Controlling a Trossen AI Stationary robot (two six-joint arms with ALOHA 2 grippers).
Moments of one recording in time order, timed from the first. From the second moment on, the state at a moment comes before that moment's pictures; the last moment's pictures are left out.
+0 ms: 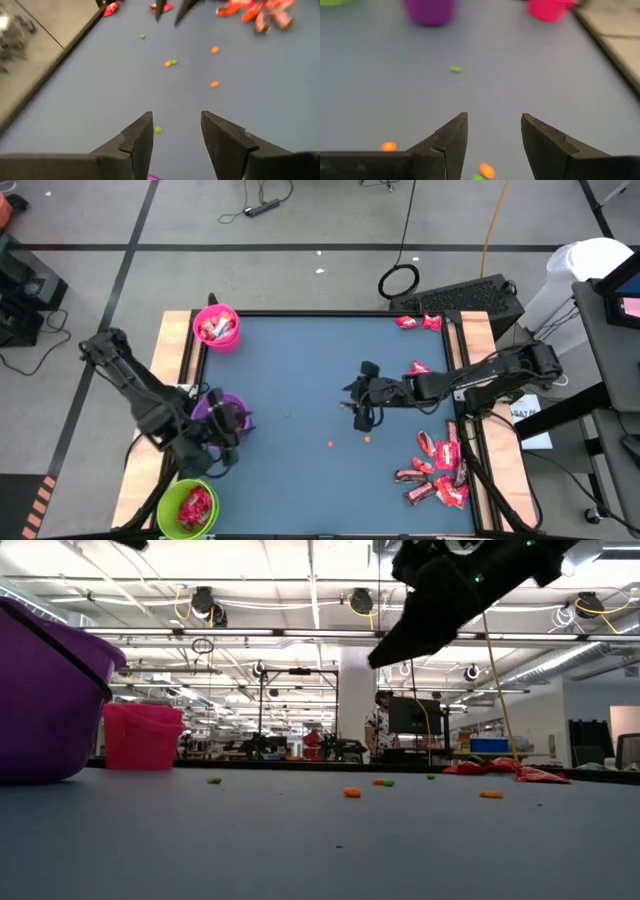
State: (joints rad) left arm -0.80 1.20 1.08 -0.97 -0.85 -0.83; right arm 0.11 1.43 0.81 0.02 0.27 0.06
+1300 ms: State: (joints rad) left arm -0.19 1.20 0.58 0.33 -0.22 0.04; right arm -0.53 1.51 0.81 -0.97 0.26 0.44
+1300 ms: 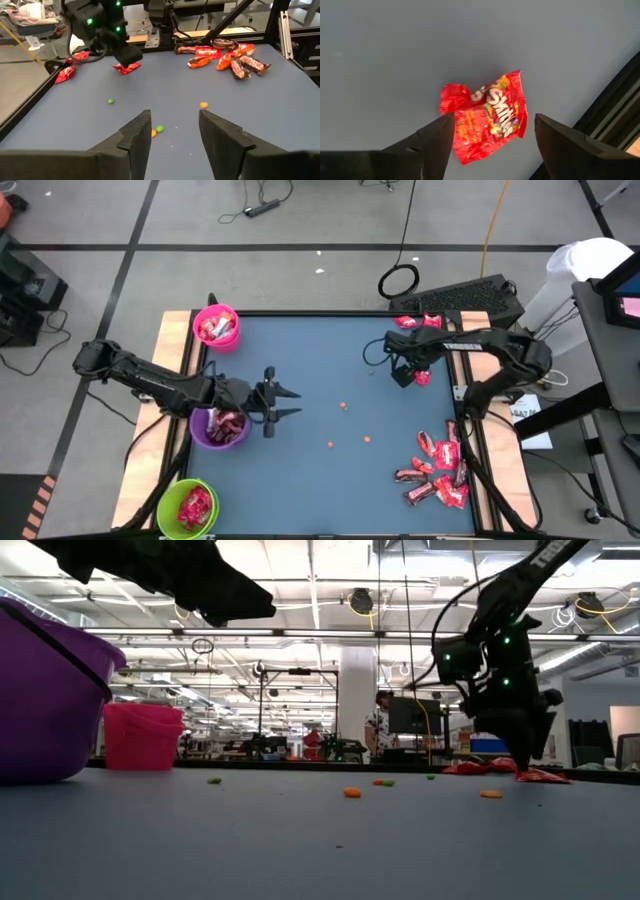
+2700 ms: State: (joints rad) left arm -0.16 1.20 0.58 0.44 -0.23 0.00; right arm -0.15 1.26 0.81 -0.26 0.25 0.14
